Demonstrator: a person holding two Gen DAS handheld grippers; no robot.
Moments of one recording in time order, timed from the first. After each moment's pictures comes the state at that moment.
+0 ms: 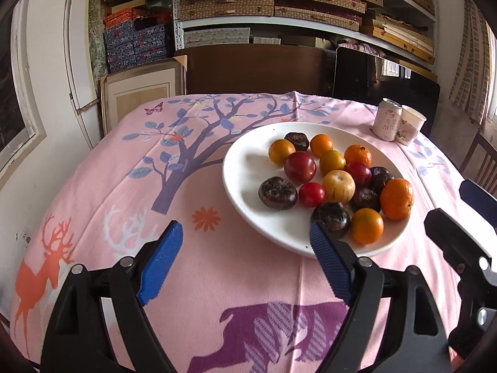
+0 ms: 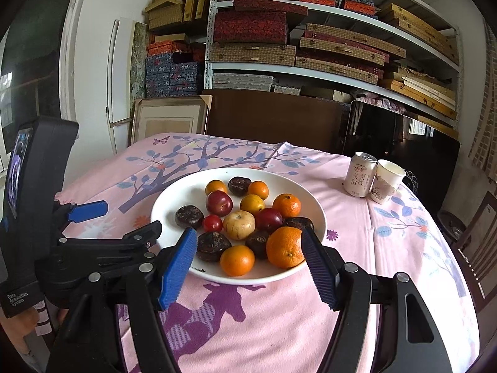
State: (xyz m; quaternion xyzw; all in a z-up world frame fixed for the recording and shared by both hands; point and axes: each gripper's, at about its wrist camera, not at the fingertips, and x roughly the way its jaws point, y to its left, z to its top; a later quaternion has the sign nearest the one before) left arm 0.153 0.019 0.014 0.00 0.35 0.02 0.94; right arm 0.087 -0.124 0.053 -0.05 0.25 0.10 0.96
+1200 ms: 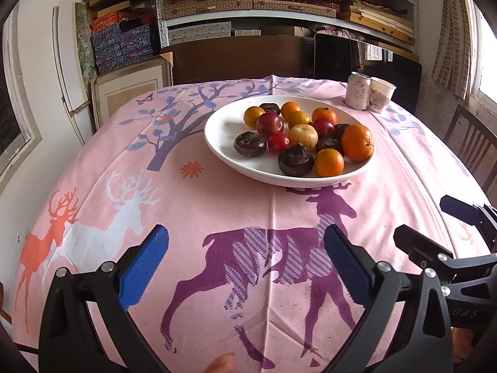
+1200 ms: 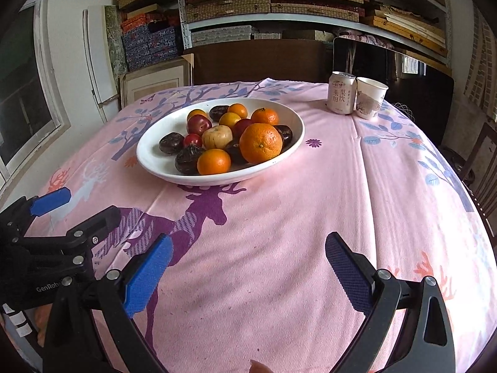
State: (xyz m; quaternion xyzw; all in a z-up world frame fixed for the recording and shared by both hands) left arm 0.090 -0.002 0.002 0.03 0.36 0.00 0.93; right arm 0.063 -0.161 0.005 0.00 0.36 0.09 0.93
